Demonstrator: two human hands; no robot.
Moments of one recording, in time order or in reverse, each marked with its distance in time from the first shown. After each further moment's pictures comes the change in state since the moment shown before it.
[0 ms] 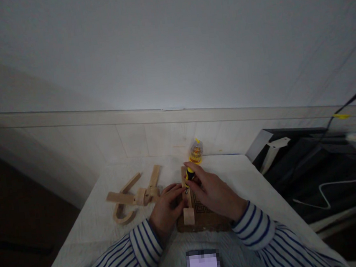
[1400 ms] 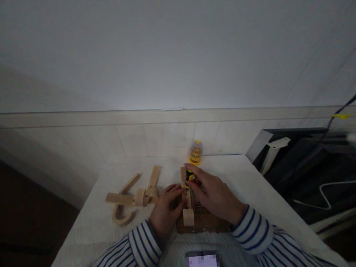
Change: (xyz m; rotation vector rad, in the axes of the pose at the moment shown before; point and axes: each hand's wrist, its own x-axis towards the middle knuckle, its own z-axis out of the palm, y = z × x) left_hand 0.000 0.004 -0.002 -0.006 -0.021 -0.011; right_hand -0.005 0.006 0.007 -0.021 0.112 -0.026
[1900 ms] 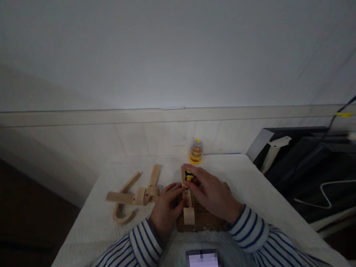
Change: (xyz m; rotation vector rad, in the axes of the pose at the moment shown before) left_hand -0.001 0.000 0.000 0.006 0.013 0.002; right_hand -0.001 0.003 0.009 0.029 0.032 0.003
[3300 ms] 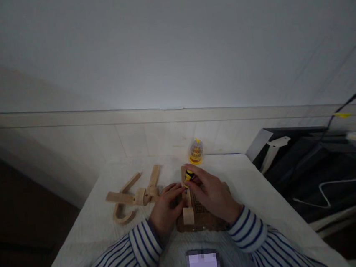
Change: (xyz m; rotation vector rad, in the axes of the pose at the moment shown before) left_hand 0.001 -0.002 0.002 0.001 0.012 0.010; right_hand -0.002 0.004 0.002 0.058 0.044 0.078
